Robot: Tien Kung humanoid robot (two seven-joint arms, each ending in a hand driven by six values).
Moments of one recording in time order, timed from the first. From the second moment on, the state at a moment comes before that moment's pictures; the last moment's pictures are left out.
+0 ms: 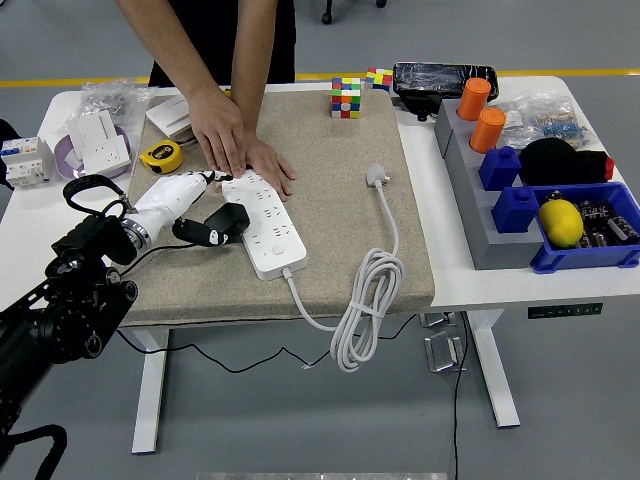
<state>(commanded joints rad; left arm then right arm) -0.57 0.12 -1.20 -0.74 2.27 0.06 -0.23 0.15 -0.31 0.21 0.42 0.03 -0.53 -0.06</state>
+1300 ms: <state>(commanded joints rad) 0.03 0.03 -1.35 -1.60 1.51 0.08 0.09 0.14 -0.30 0.23 0.42 0.02 -0.53 -0.06</state>
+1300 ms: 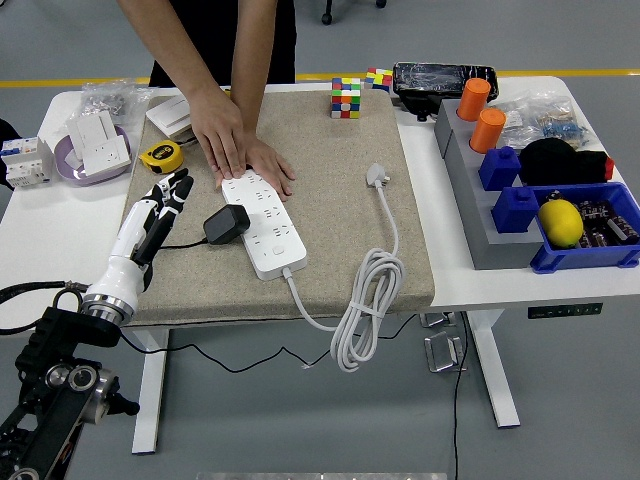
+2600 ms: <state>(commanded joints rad) -0.04 0.02 -1.35 -1.37 1.69 -0.01 0.00 0.14 -0.30 0.24 0.42 0.03 -0.52 -0.06</state>
